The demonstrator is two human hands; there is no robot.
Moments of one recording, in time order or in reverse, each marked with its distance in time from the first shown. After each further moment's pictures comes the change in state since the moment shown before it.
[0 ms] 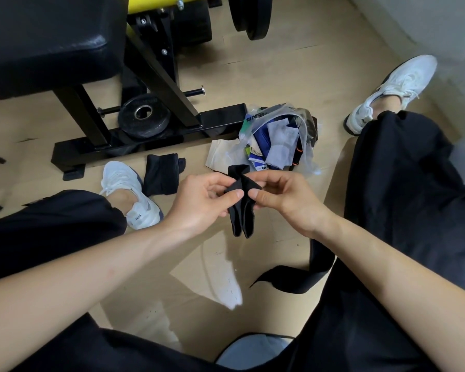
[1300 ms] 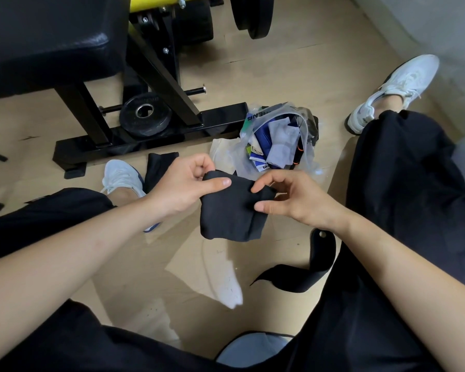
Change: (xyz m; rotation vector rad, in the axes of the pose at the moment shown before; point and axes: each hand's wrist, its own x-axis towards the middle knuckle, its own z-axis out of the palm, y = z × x) left_hand 0.033 -0.013 -0.037 0.008 -0.107 0.029; right_hand -0.003 -0.009 -0.024 -0.347 -0.148 0.001
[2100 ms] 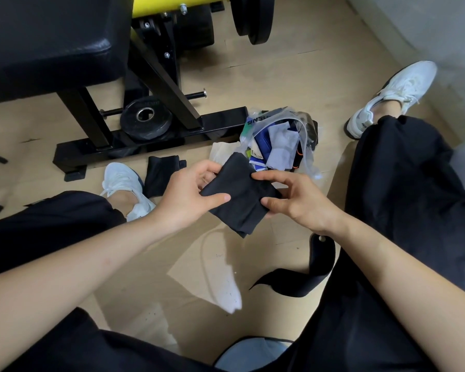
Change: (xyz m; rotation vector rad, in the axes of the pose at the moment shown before) left_hand -0.014 -0.004 0.012 0.233 0.111 0.114; right_hand 0.004 0.006 0.000 0.167 0.082 0.097
